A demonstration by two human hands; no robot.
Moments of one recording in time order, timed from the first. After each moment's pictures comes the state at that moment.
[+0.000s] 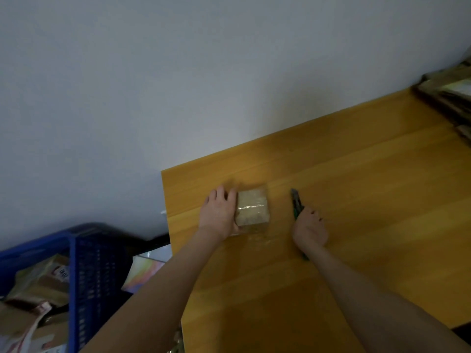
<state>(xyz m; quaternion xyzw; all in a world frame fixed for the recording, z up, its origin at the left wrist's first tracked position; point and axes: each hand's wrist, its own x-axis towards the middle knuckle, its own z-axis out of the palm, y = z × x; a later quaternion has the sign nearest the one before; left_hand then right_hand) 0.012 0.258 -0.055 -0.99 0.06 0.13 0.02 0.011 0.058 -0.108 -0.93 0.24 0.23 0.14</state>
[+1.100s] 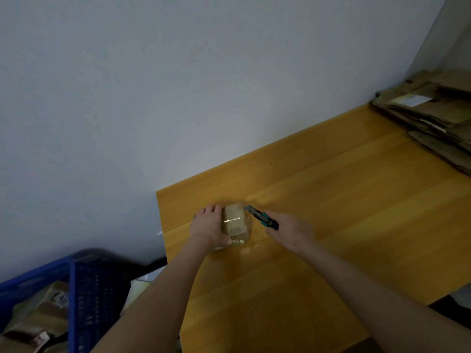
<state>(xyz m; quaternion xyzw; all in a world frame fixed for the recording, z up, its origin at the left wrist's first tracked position) -0.002 0.247 -0.021 -0.98 0.01 0.22 -0.02 -0.025 0.036 -0.016 -0.94 0.01 0.23 0.24</state>
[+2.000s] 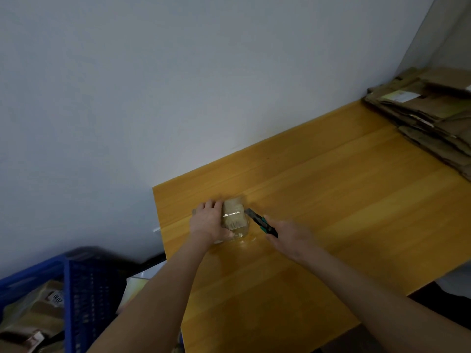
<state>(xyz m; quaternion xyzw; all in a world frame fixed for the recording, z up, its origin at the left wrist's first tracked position) -0.011 0.249 -0.022 -0.98 0.02 0.19 -0.03 -0.057 0.040 -0.015 -0.95 -0.06 0.23 0.19</state>
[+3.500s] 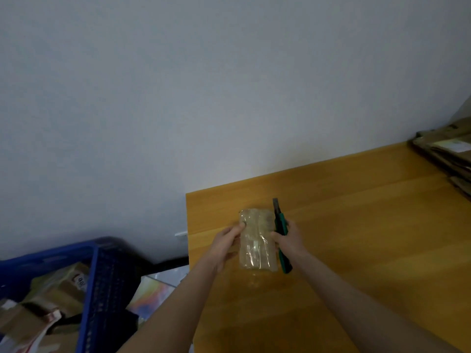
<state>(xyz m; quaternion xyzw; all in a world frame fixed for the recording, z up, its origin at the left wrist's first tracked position) -0.038 0.279 -0.016 -0.65 -0.27 0.20 -0.68 -0.013 0.110 -0.017 -0.75 0.16 0.22 0.61</state>
